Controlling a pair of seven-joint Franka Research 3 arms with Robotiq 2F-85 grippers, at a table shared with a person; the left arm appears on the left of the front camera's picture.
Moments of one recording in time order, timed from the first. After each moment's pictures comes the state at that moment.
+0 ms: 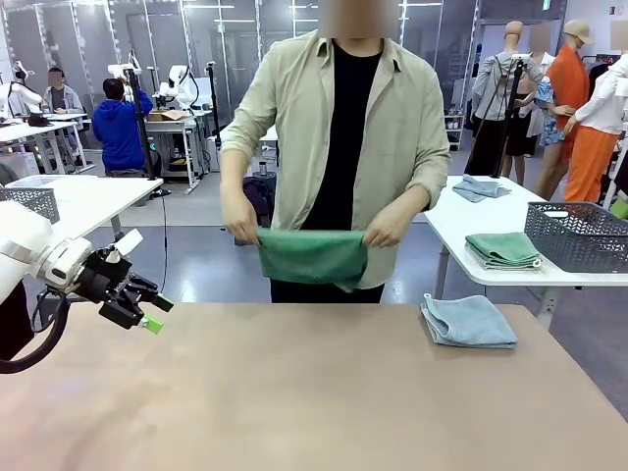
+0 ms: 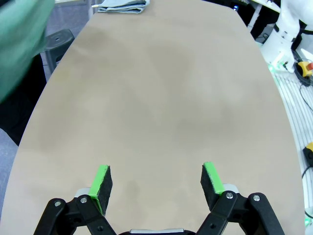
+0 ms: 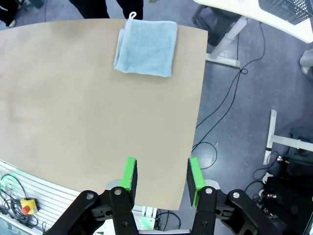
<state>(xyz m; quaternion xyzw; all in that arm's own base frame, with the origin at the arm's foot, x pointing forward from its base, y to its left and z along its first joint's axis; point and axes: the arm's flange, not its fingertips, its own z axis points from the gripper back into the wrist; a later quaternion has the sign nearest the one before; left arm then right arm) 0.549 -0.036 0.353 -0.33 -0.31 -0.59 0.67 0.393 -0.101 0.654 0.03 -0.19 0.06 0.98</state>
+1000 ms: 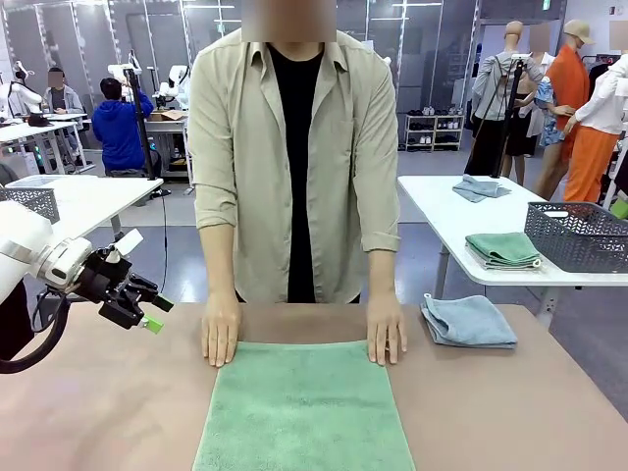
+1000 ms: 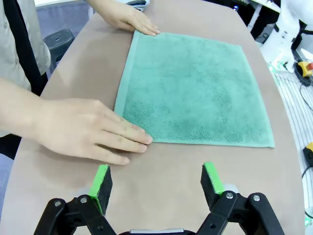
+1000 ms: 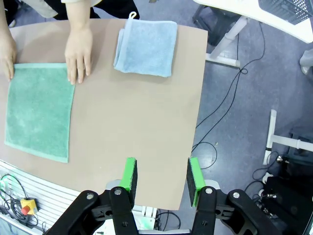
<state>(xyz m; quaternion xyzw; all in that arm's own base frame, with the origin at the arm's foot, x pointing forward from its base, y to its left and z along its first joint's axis) 0.549 -0.036 0.353 -0.33 -0.31 -0.59 0.67 0.393 -0.101 0.654 0.03 -0.19 0.06 0.98</state>
